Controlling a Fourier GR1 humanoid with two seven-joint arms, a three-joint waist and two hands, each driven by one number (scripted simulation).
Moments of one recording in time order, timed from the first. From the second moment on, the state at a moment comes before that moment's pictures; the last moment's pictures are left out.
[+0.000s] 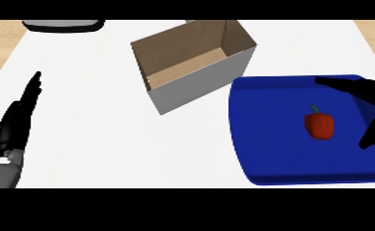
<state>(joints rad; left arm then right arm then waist) -0.11 0.55 -0.07 -1.32 0.01 0.28 0.08 -0.51 -0.82 0.32 -0.84 0.55 0.44 -0.57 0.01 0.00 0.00</state>
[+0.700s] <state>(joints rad) -0.11 0.49 0.01 -1.33 -0.07 0.23 0.09 -0.46 -0.73 0.22 -0.91 0.66 0.49 -0.58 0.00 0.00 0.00</state>
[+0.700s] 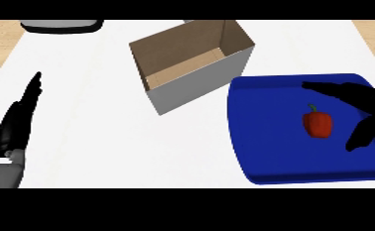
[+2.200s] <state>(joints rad) -0.10 0.40 0.10 -1.32 -0.18 0.16 0.06 -0.39 -0.55 0.12 -1.02 0.90 0.28 -0.46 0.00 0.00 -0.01</state>
